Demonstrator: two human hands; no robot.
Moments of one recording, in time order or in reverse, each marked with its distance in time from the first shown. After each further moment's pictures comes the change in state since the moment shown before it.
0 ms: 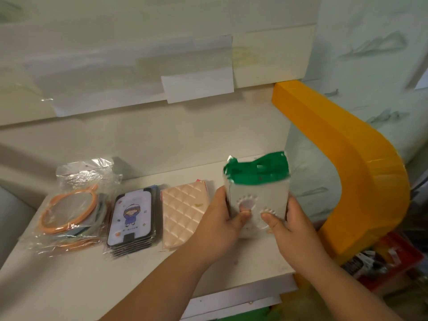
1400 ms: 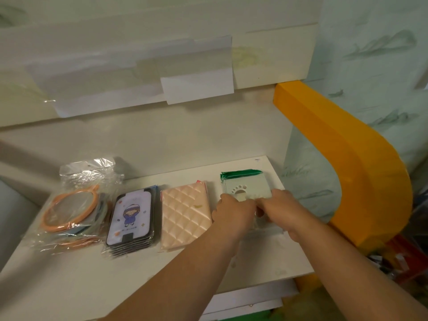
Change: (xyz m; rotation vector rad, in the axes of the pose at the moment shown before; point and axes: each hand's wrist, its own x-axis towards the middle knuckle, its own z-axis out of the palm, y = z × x) left_hand 0.032 0.028 0.039 -0.109 0.119 -0.581; right_hand 0.068 -0.011 0.006 -0.231 -0.183 0.450
